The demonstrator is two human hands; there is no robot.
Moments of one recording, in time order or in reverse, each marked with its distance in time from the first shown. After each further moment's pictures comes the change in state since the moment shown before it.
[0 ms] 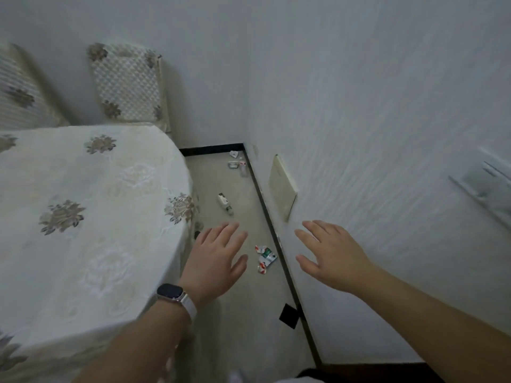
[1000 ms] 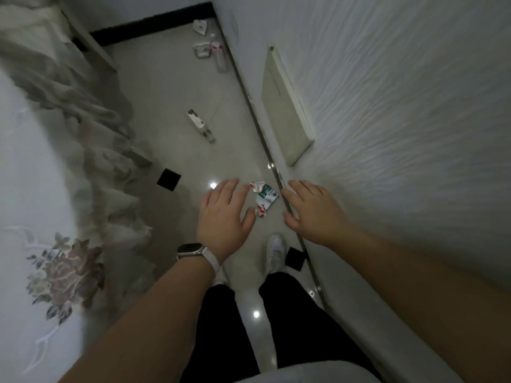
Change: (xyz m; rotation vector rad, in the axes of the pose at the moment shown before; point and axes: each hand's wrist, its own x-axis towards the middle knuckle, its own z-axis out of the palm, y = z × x) left_hand 0.254 -0.096 0.326 -0.227 -0.251 -0.210; right_hand 0.238 0.153 0.331 0.340 -0.357 0.143
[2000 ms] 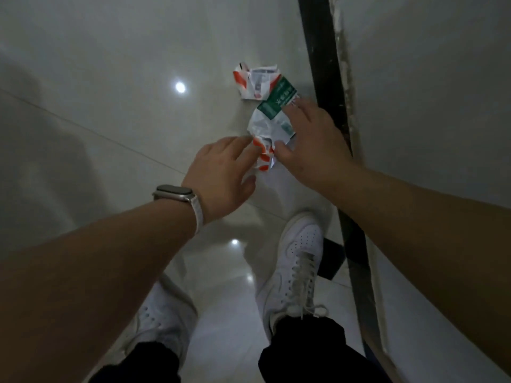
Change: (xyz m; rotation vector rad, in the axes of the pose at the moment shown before) left_hand 0.042 -0.233 0.586 -0.080 -0.437 0.198; right_hand 0.208 0.150 0.546 0.224 -0.180 0.321
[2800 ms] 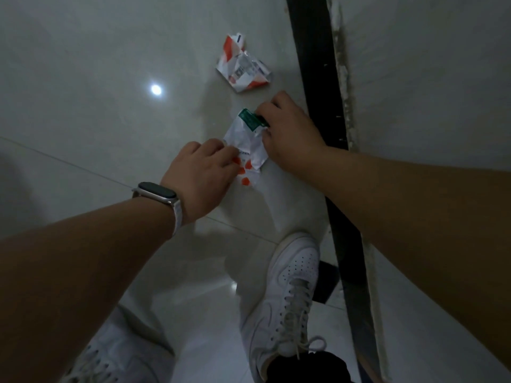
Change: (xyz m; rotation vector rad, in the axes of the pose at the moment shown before) left_hand 0.040 -0.042 0.042 0.174 0.030 0.218; right_hand 0.072 0.016 0.033 -0.024 -0.038 -0.064
